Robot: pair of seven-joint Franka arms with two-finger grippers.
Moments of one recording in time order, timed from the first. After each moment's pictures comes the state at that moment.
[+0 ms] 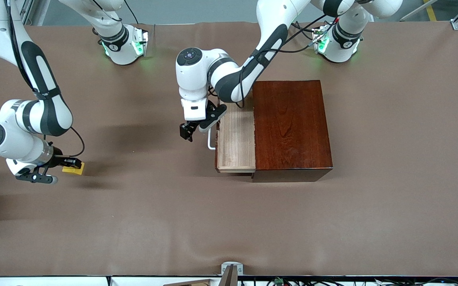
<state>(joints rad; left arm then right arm) -1.02 0.84 0.07 -1.18 0.15 2.20 -1.95 -0.19 0.43 0.03 -1.98 -0.06 2.38 0.01</state>
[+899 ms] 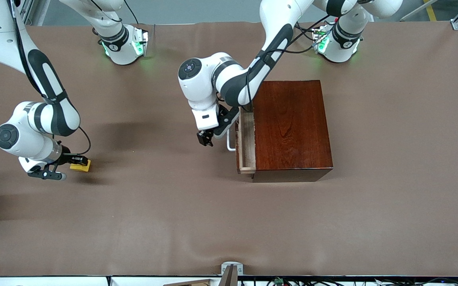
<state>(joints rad) -1.01 0.84 0.13 -1.16 0.15 1.95 -1.95 -0.20 0.47 0.03 -2.03 -0.06 2.45 0.01</state>
